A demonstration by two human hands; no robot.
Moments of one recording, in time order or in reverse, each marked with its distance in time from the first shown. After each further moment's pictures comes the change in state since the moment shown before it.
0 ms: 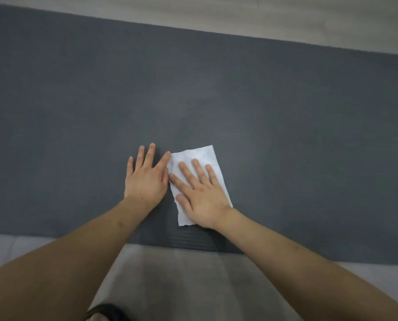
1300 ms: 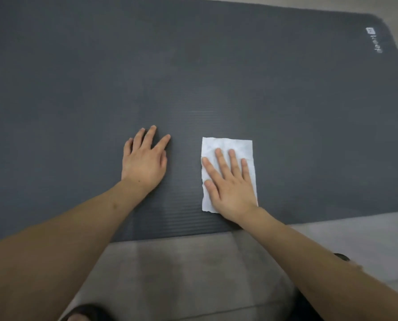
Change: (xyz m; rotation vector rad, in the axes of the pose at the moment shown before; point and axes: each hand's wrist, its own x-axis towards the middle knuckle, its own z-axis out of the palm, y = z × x) left_hand 0.027 0.068 0.021 -0.019 0.095 0.223; right_hand -0.104 0.078 0.014 0.041 0.070 0.436
